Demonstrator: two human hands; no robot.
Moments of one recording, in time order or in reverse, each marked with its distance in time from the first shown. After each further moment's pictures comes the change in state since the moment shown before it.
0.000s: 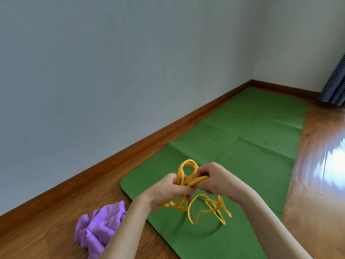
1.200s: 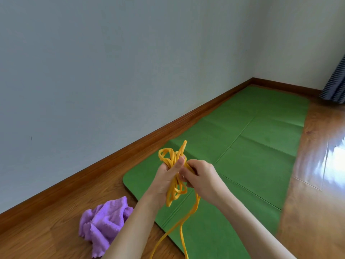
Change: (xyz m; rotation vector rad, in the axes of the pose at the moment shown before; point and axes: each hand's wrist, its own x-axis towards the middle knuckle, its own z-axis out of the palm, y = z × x) left_hand 0.002 -0.005 0.012 -0.583 0.365 0.120; right_hand -0.010 -0.021 0.038 0.013 0.269 -0.160
